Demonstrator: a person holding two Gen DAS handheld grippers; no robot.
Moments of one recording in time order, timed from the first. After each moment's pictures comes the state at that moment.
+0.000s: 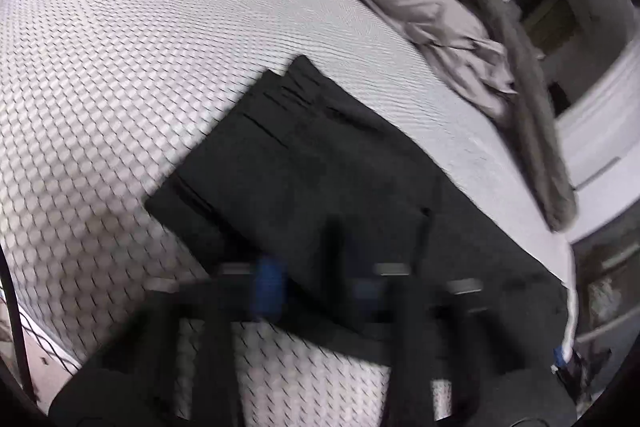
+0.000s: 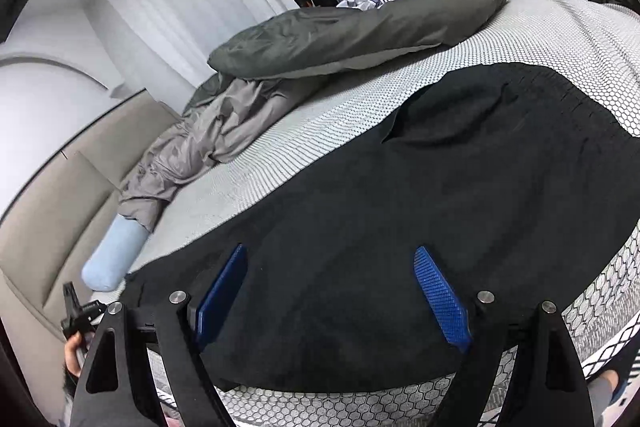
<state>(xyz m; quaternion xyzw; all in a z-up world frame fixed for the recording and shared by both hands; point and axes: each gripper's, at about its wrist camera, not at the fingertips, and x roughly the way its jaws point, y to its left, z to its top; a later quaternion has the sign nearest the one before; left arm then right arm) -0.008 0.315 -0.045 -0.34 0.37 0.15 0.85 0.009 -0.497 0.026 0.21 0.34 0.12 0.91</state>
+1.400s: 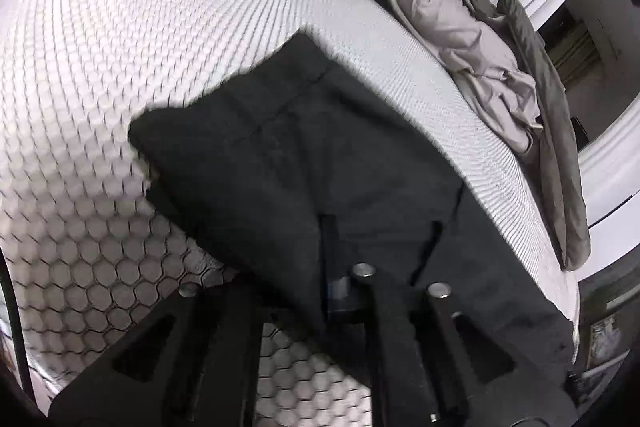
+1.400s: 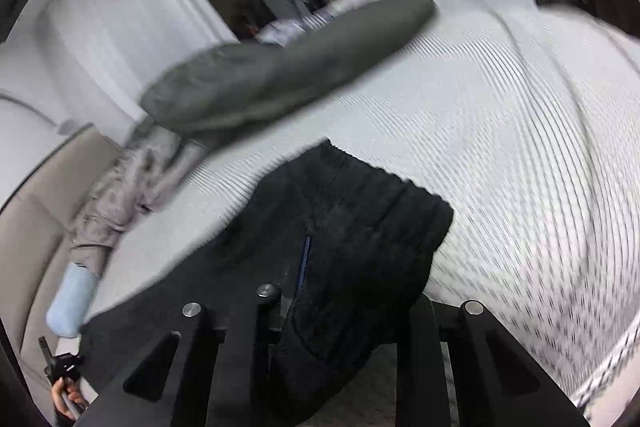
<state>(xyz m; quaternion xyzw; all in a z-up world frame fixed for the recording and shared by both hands) 0.052 0.332 -0.073 -0.38 0.34 0.18 0.84 0.078 -0.624 0.003 0.23 0.36 0.00 0.90</state>
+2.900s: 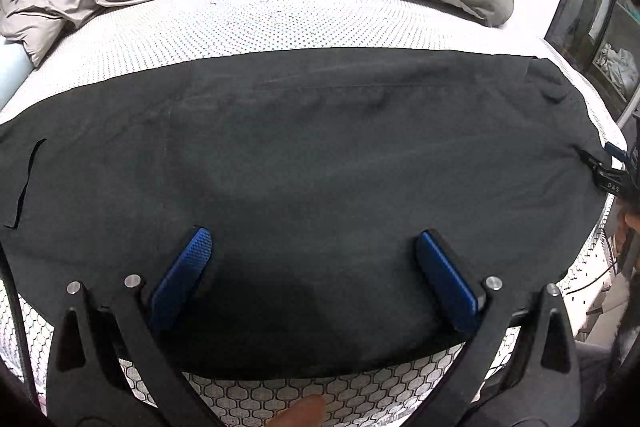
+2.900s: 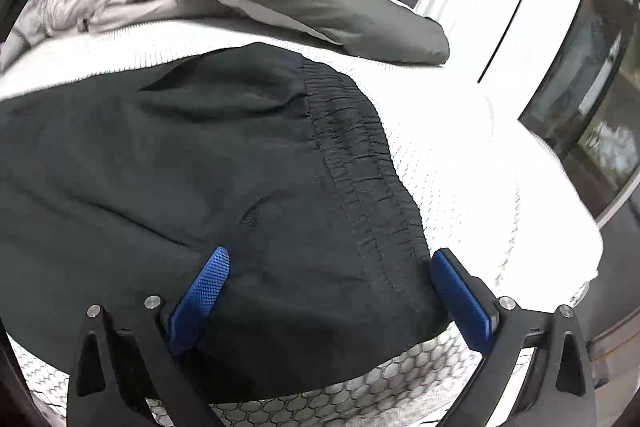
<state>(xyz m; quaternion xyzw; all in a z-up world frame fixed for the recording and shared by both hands) 0.102 -0.027 -0.043 -0.05 0.43 -0.03 0.90 0.088 -0.507 -0.020 -0.14 0.40 -0.08 0.90</state>
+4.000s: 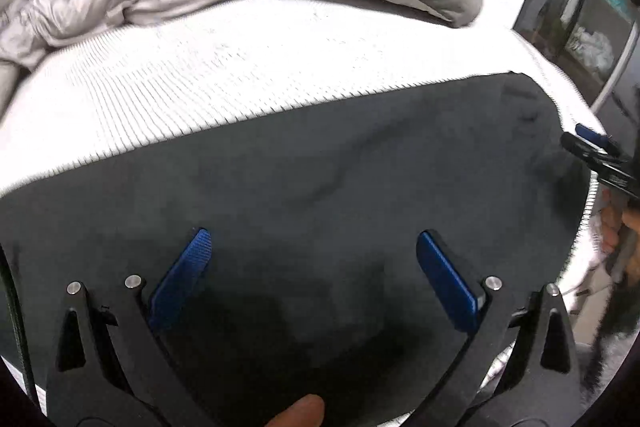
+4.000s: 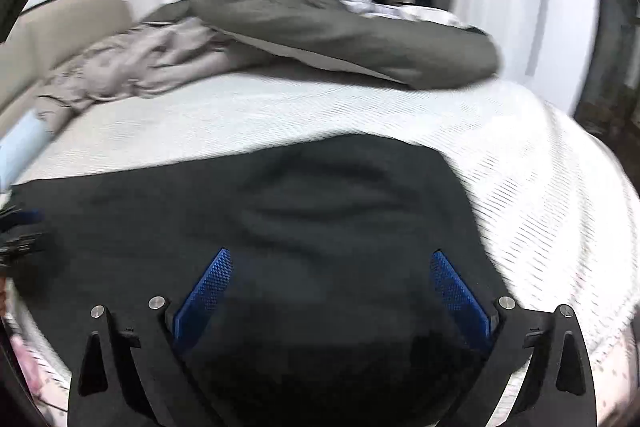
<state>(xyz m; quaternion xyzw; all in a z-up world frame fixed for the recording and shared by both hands) 0.150 -0.046 0.002 -0.02 0.44 -0.09 0.89 0.132 -0.445 0.023 -0.04 0.39 0.05 0.92</state>
